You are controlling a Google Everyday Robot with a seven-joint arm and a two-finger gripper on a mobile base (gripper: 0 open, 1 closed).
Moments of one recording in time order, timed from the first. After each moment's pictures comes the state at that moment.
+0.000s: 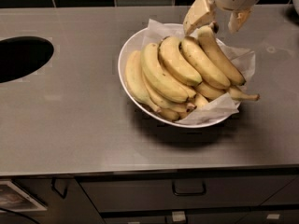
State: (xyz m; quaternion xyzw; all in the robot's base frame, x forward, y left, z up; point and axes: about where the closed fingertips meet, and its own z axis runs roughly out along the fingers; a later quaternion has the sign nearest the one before) arm 0.589 -0.162 1.004 -0.08 0.97 0.05 0.24
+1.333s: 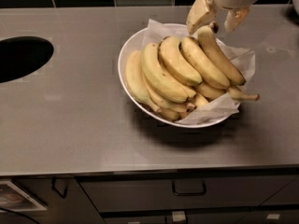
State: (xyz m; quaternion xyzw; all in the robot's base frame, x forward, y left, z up) arm 0.589 -0.160 1.009 -0.08 0.97 0.04 0.25
